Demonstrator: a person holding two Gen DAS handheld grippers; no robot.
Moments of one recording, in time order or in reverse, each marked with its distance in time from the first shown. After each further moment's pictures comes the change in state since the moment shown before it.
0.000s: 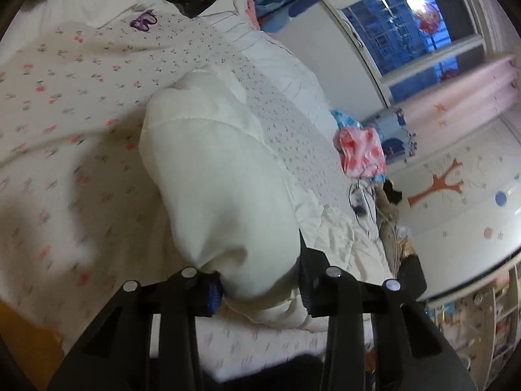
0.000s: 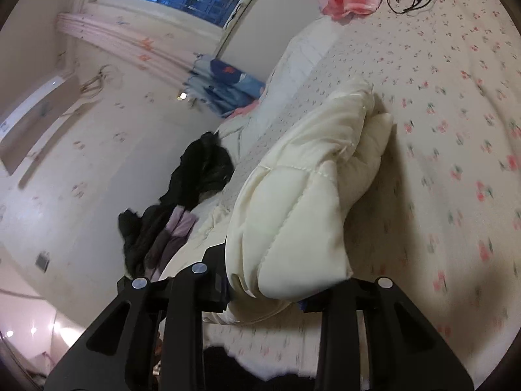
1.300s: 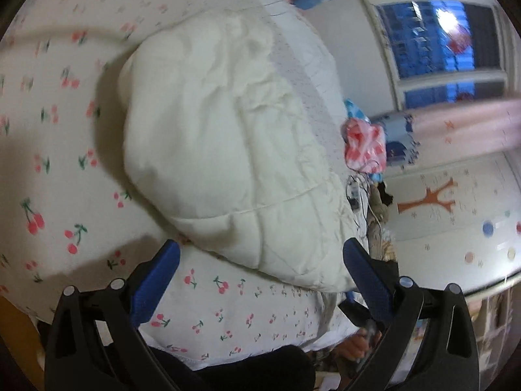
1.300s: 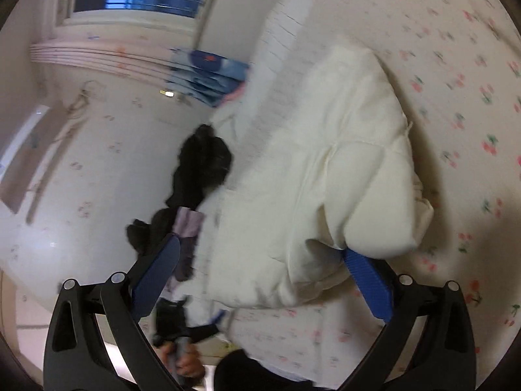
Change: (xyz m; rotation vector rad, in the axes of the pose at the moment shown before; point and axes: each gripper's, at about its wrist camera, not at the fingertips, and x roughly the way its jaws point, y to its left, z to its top) left arm 0.052 0.040 -0.031 -0.220 0.099 -0.069; right arm 0.077 -0.017 0.033 0.153 0.071 0.051
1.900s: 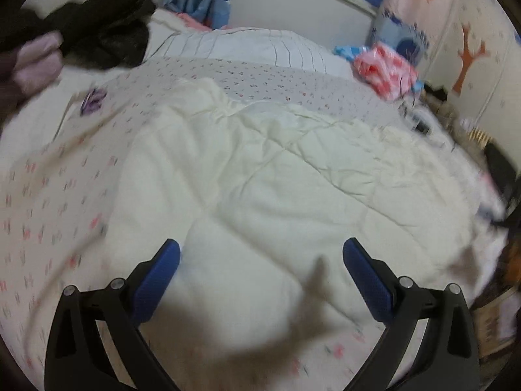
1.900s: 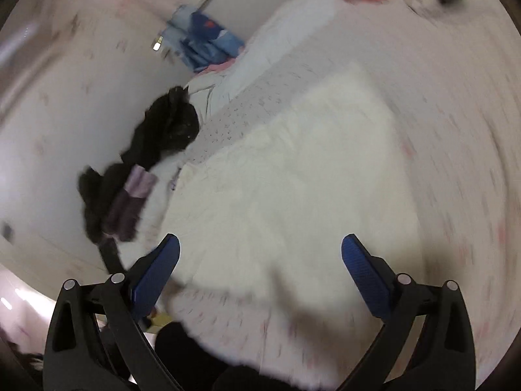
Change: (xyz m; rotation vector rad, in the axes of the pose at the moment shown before) left arm 0.020 -0.065 0.032 0.725 -0.077 0.399; right arm -0.039 0.026 0.009 -0.209 0.117 -0.251
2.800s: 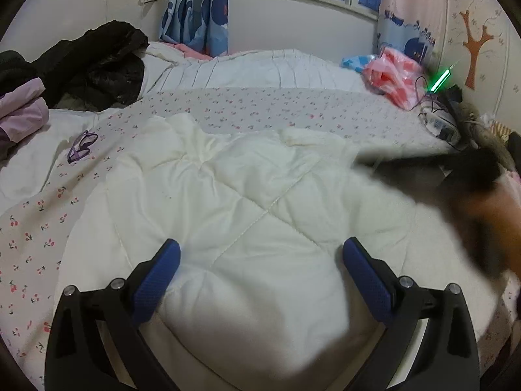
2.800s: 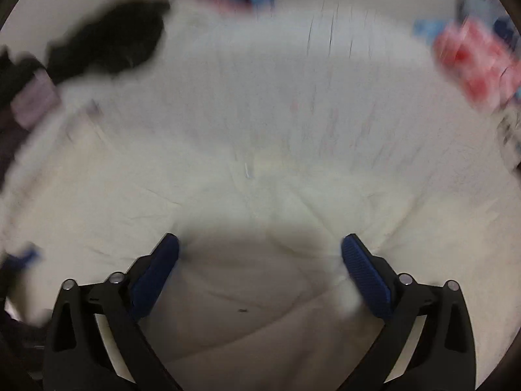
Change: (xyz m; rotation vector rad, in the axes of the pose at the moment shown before) left arm 0.074 -0.037 0.037 0.132 -0.143 0.143; right arm 0.317 0.091 0.090 -0.517 0.153 -0.497
